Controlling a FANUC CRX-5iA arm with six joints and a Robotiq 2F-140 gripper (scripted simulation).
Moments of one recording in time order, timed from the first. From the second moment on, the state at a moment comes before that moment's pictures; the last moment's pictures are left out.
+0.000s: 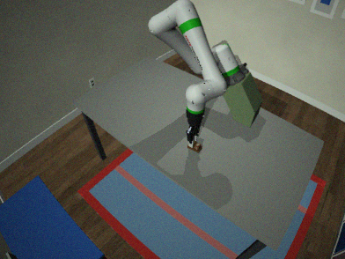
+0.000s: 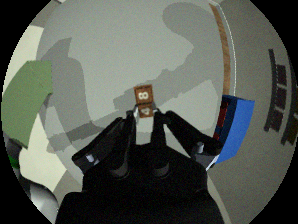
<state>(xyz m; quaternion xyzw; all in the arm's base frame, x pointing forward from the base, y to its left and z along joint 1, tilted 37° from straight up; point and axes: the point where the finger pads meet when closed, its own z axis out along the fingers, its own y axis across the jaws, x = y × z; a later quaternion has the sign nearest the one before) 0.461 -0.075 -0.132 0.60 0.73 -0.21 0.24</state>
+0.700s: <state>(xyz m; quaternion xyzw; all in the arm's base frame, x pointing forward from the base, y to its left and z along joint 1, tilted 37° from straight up) 0.461 -0.075 -0.132 0.60 0.73 -0.21 0.24</state>
